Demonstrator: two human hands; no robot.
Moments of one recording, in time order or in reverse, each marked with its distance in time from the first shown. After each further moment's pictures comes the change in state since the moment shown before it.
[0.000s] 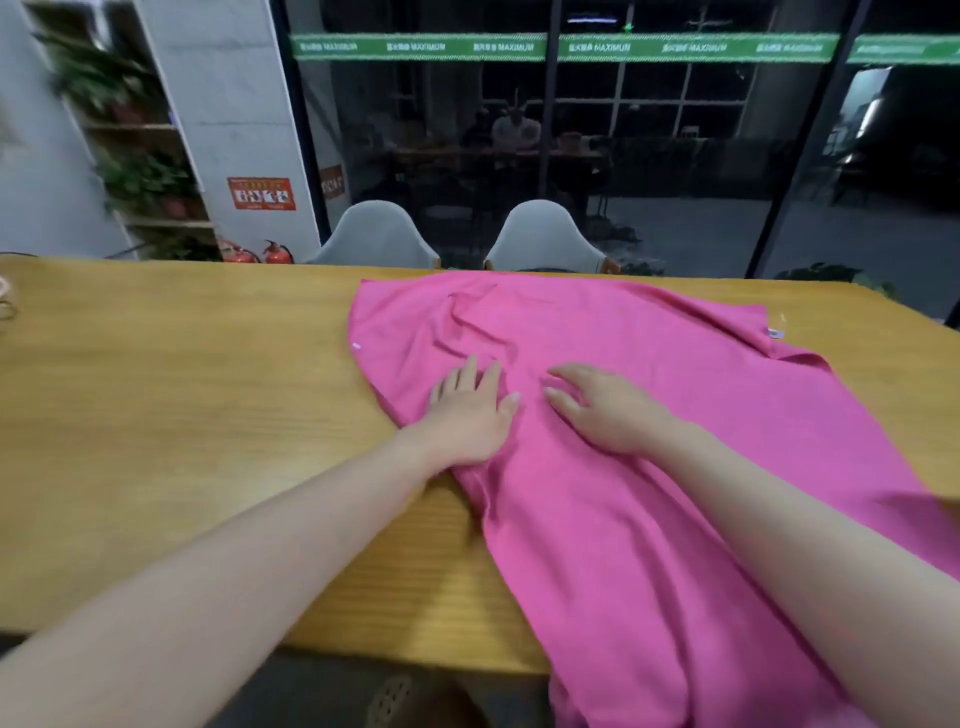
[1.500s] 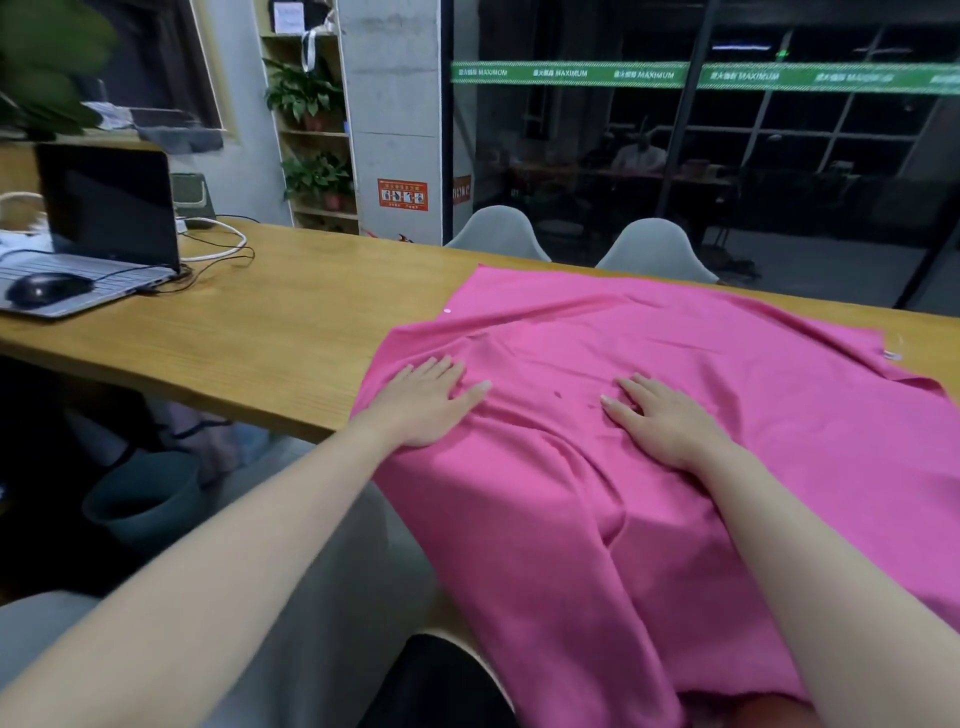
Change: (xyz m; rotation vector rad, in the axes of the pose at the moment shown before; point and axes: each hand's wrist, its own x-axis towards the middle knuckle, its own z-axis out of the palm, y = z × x) left_hand -0.186 -0.128 -0.027 0.125 0.069 -0.163; right_hand -0.082 -0.066 0.029 -0.060 -0.105 -0.014
